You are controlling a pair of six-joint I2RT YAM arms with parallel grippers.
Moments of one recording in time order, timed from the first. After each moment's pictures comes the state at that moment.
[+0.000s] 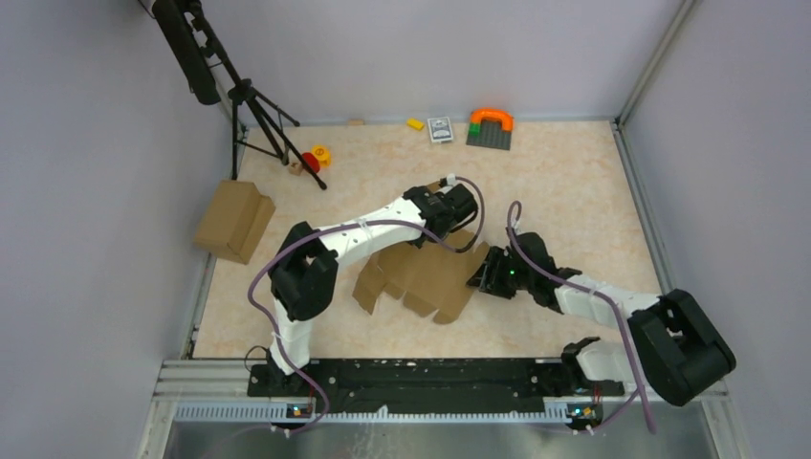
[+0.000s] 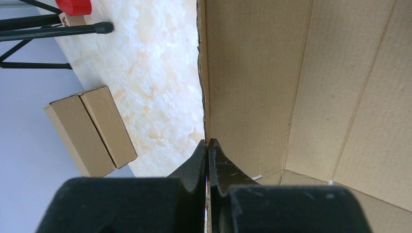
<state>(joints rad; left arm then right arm) -0.91 1.96 1.64 -1.03 -0.71 -0.15 0.50 1.21 0.39 0.02 -0.24 0.80</state>
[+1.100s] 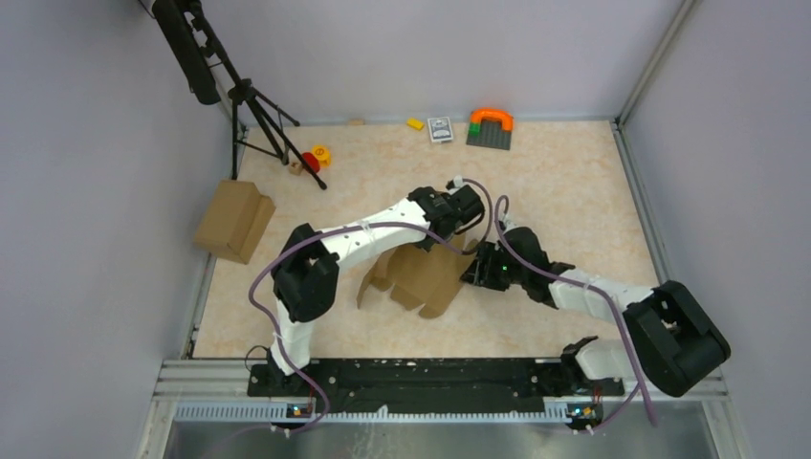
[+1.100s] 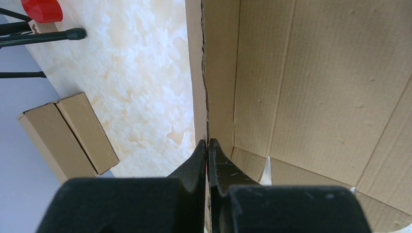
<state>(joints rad) -0.94 1.97 1.69 -1.05 -0.61 -0.19 0.56 1.30 0.43 0.12 -0.23 0.73</state>
